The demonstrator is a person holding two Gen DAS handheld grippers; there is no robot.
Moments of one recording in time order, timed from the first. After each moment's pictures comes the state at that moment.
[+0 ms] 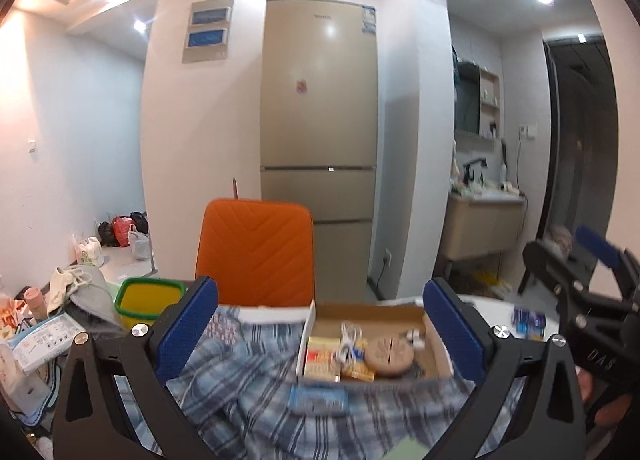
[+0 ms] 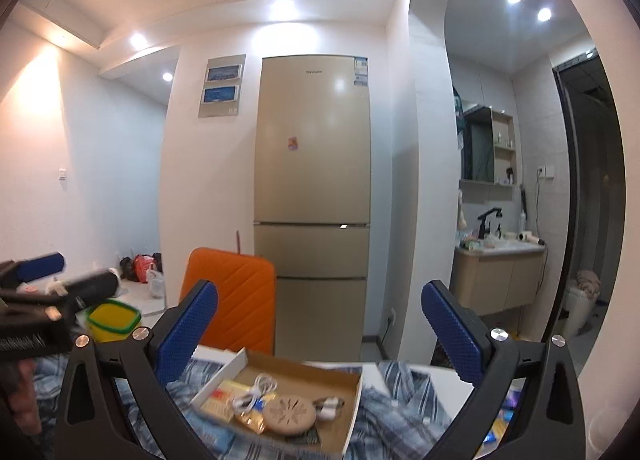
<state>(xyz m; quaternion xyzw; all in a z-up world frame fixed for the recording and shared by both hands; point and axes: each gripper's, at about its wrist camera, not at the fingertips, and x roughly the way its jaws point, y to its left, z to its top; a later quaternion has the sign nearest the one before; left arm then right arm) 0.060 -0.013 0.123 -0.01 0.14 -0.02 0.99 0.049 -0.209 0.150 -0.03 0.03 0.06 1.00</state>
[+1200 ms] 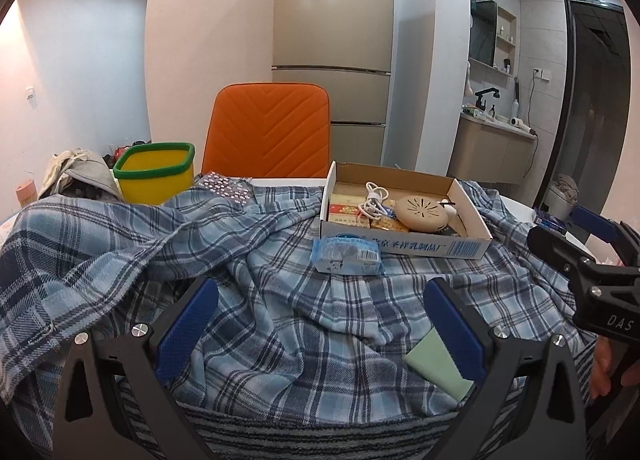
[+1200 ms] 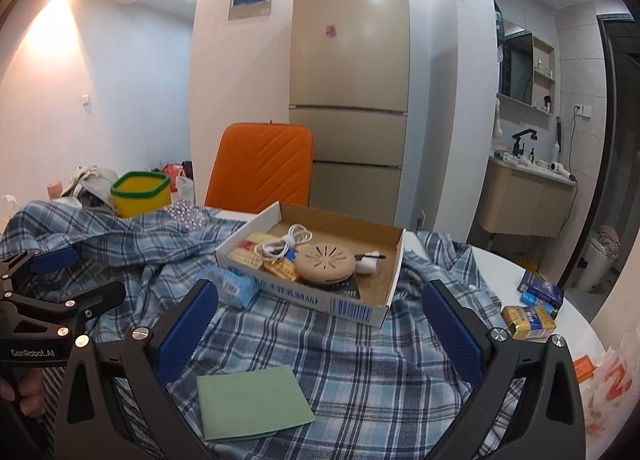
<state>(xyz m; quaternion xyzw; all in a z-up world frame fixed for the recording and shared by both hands) 0.031 0.015 -0.009 -0.03 0.27 -0.01 0.96 0.048 -0.195 0.020 -0.06 0.21 0.11 0.97</state>
